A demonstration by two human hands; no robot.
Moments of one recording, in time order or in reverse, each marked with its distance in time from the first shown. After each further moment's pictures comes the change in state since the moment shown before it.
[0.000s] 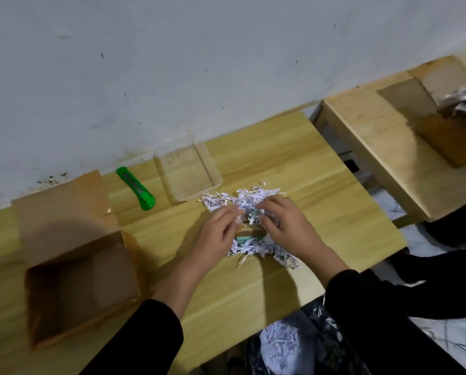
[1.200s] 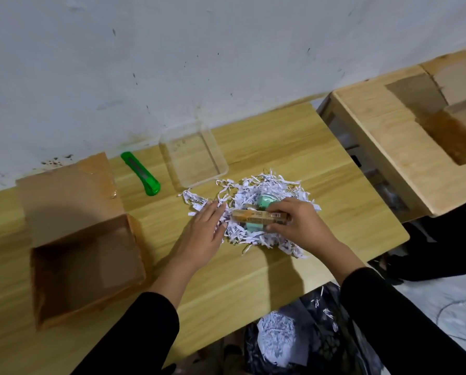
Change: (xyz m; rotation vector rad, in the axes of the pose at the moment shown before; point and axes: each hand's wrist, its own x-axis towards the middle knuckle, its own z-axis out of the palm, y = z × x) left_hand -0.027 -0.057 0.008 0.251 -0.177 -0.156; right_hand -0.011 -0.004 -0.007 0.078 -0.139 0.170
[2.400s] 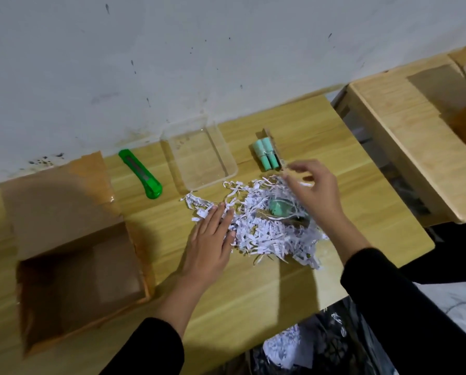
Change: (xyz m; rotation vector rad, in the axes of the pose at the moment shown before) left_hand -0.005 -0.007 0.014 0.077 0.078 0.003; right_hand 0.062 -0.003 -0.006 0.236 0.369 0.125
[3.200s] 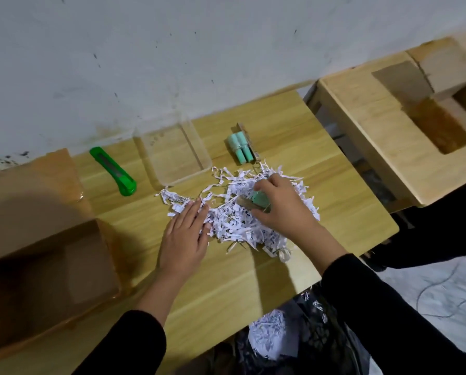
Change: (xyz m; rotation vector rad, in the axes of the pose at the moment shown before) left_hand 0.000 0.001 0.005 0.050 0.075 -0.016; right_hand -0.036 0.009 -0.002 -0.464 -0.307 -0.192
